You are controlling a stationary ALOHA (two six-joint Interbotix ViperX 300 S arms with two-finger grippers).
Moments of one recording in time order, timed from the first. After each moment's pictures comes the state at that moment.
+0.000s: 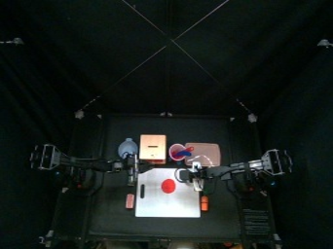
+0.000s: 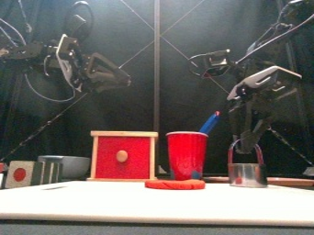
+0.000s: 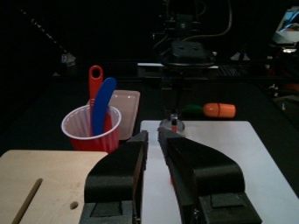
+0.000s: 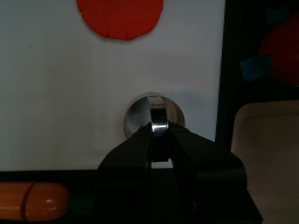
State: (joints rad) left arm 0.06 -0.27 1.08 -0.05 -0.73 0.05; right arm 0.01 -0.17 0.76 -0.10 0.55 0.04
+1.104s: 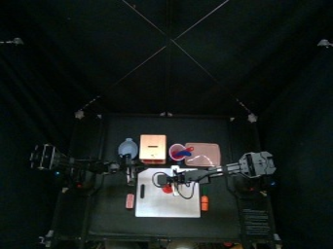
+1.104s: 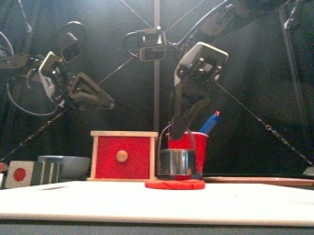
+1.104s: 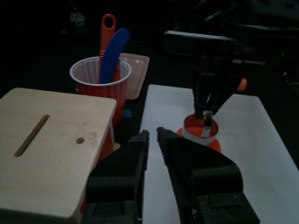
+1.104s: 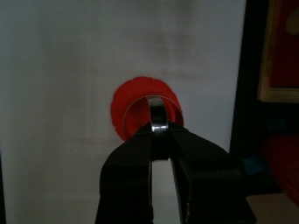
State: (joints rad) left arm 0.03 -0.27 1.19 -0.17 -0.73 0.05; right arm 0.08 0.13 0.35 -0.09 0.61 0.05
